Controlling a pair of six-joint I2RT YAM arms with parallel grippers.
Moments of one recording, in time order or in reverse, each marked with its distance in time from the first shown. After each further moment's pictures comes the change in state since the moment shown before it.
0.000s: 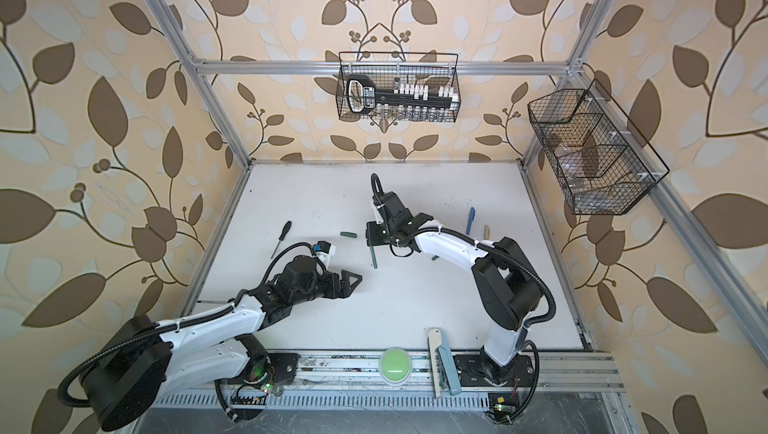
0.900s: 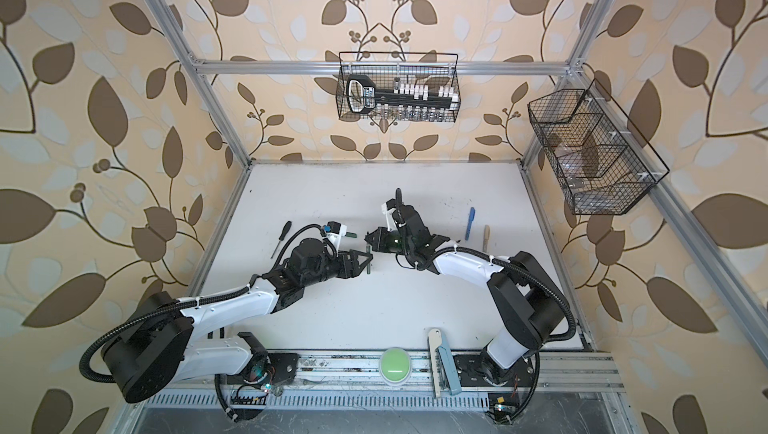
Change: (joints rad) left arm 0.000 0.141 0.166 0.146 0.064 -0.017; right arm -0.025 -0.150 -0.302 0.420 -0.137 0.234
